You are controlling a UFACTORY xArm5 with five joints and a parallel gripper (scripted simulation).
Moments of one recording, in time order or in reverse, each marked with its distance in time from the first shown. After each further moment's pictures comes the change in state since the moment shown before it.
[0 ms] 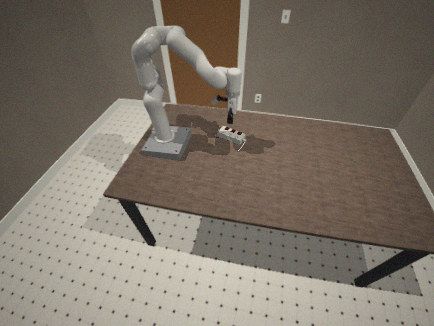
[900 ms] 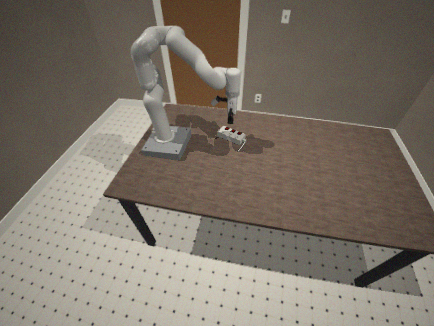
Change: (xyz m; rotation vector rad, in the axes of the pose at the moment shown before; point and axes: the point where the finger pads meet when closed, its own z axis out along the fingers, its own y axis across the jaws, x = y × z) arm 0.000 0.000 0.001 -0.004 -0.017 -0.047
